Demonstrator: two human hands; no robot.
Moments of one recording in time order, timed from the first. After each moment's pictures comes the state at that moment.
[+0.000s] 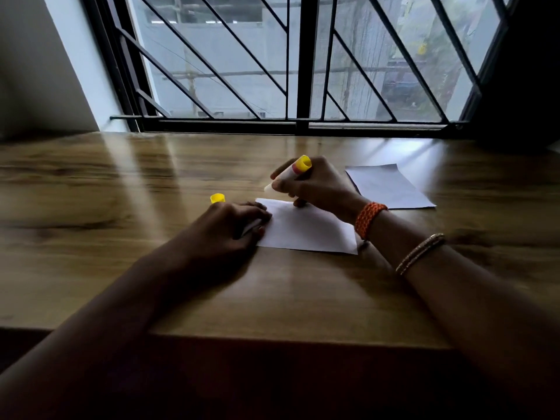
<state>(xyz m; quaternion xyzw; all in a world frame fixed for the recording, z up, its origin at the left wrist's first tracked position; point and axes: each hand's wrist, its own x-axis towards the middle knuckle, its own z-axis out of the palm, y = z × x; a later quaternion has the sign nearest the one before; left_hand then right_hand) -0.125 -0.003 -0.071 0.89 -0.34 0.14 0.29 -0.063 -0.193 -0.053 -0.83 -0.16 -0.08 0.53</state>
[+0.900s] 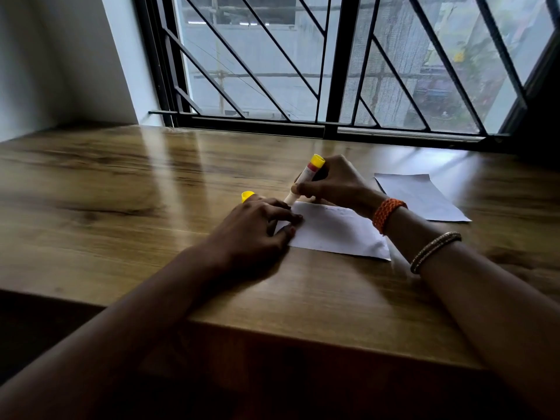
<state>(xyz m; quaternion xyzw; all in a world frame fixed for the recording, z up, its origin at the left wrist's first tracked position) -0.128 -0.008 -0.074 0.93 -0.23 0.11 0.27 -0.036 -0.183 -0.052 -0.86 -0.21 -0.08 0.46</state>
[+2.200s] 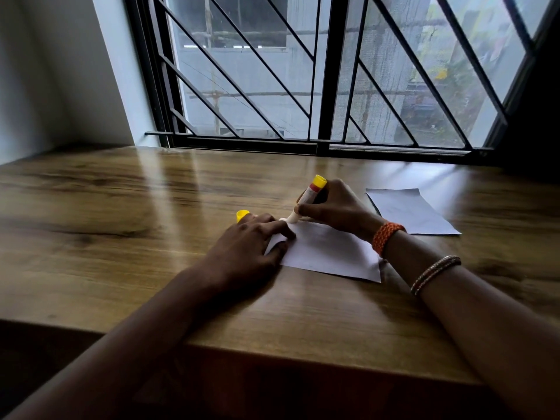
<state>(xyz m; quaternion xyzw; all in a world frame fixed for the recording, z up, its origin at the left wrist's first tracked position) -0.126 -0.009 -0.075 0.94 -0.23 0.12 0.23 -0.049 -0.190 -0.055 -0.88 -0.18 -0.11 0.42</state>
